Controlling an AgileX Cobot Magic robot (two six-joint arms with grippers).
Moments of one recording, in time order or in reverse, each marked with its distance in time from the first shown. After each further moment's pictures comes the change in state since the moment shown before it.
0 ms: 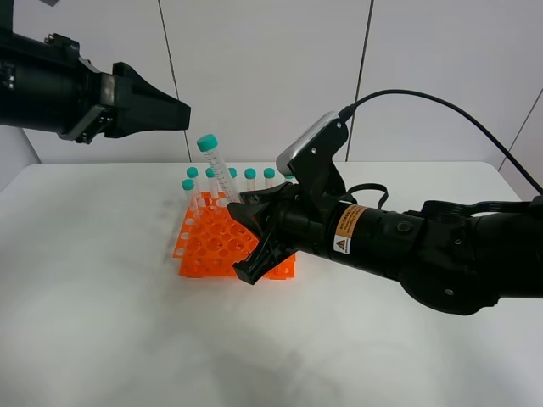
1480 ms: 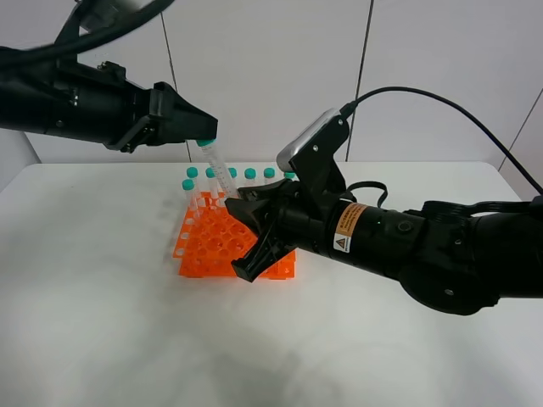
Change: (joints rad) left arm 0.000 0.144 0.000 -0.178 -0.050 0.146; right arm 0.000 0.000 0.000 -0.003 -0.041 0.000
